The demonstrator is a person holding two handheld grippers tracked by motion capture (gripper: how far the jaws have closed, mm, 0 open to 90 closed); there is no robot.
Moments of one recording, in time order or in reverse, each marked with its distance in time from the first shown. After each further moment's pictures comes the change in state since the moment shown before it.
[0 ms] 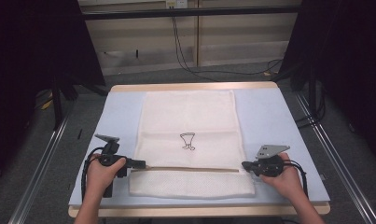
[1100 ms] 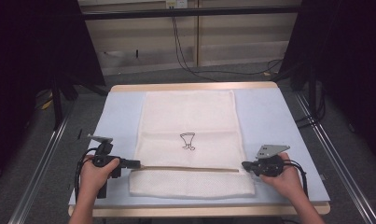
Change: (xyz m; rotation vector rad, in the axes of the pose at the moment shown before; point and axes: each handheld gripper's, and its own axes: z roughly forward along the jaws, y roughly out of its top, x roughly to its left) left arm 0.009 -0.002 -0.014 -0.025 -0.011 0.004; right arm 0.000 0.000 0.000 0.001 -0.002 -0.002
